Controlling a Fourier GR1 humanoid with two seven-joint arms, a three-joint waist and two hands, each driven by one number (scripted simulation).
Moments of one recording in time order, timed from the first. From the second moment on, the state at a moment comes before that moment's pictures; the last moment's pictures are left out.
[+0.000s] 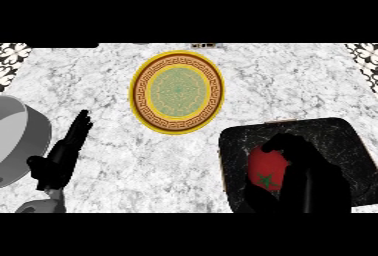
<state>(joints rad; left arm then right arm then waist) -0.04 0.21 0.08 -1.34 0.00 -0.08 -0.14 -0.09 0.00 0.56 -2.15 1.54 0.09 0.94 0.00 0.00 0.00</state>
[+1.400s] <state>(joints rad) -0.10 0.18 0.06 -1.34 -0.03 -0.08 -0.11 -0.97 0.00 0.45 -1.00 0.97 -0.45 0.99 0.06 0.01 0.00</state>
